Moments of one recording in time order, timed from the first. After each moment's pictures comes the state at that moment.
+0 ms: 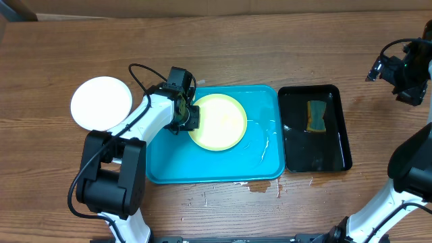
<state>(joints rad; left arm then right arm) -0.27 1.90 1.20 -0.69 0.08 -0.24 -0.39 2.04 1.92 -1.31 -0.13 0.17</state>
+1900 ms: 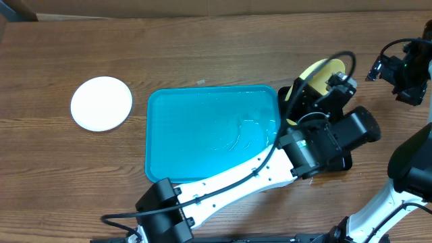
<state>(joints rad) -1.15 1.97 1.85 -0.60 -1.12 0.00 -0.39 2.04 1.92 -1.31 -0.14 0.17</state>
